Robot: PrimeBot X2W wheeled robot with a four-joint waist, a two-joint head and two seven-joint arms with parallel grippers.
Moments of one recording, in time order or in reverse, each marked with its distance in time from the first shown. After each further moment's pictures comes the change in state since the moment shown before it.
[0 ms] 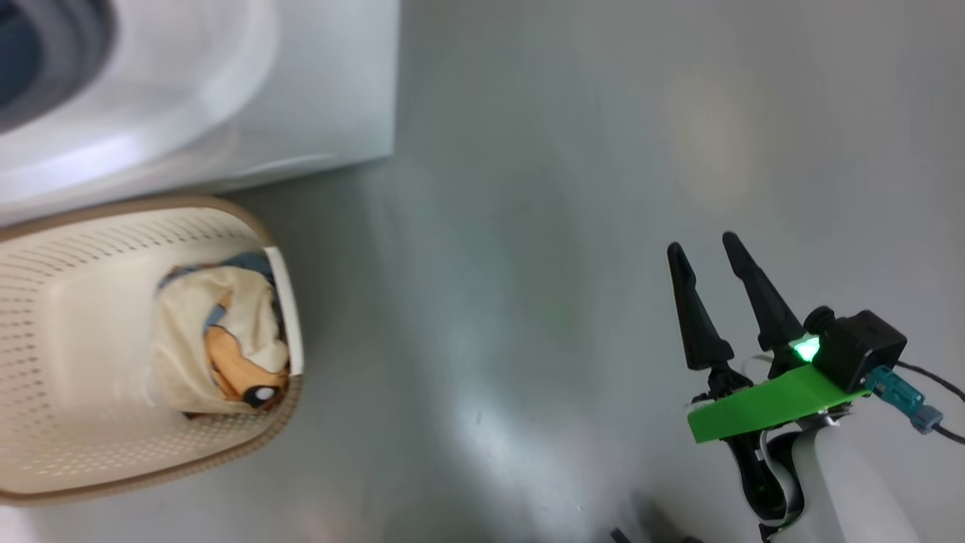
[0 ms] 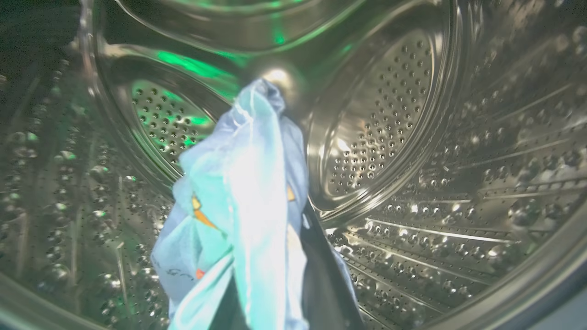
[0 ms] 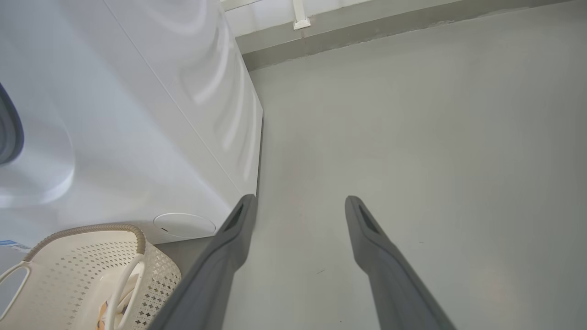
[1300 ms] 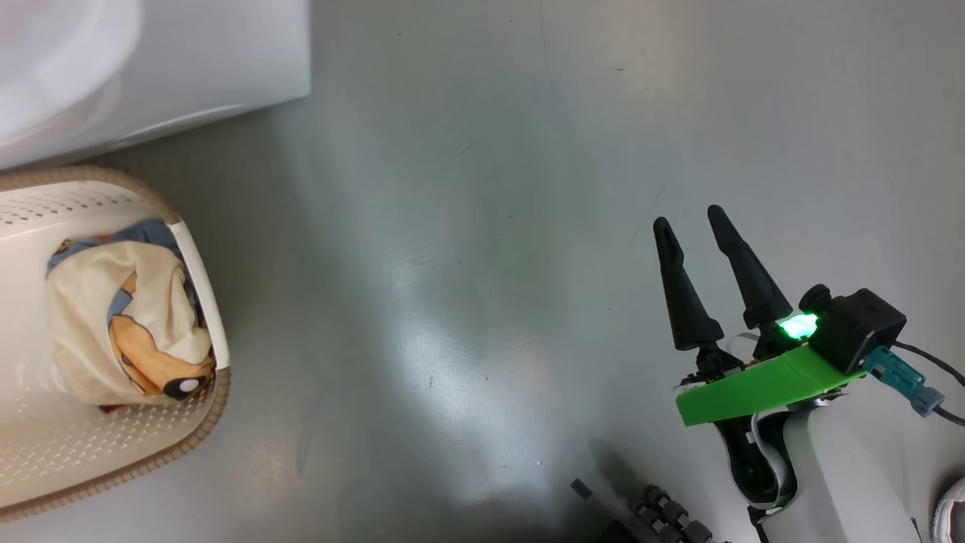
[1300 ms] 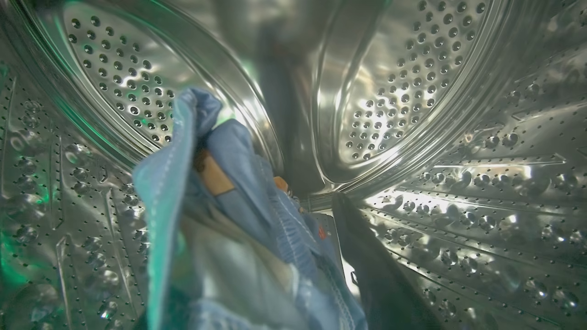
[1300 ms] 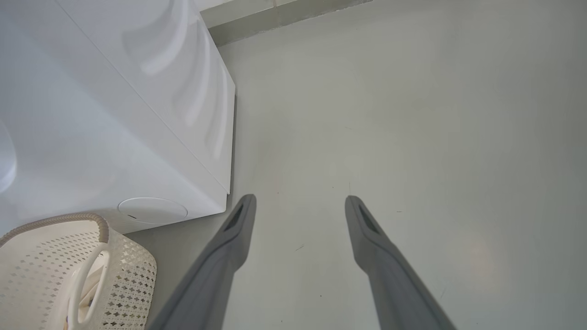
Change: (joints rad) left arm -0.350 0.160 -0.112 0.308 0.017 0.000 0.000; right arm -0.048 0.001 0.040 -0.018 0.062 0.000 0.000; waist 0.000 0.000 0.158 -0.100
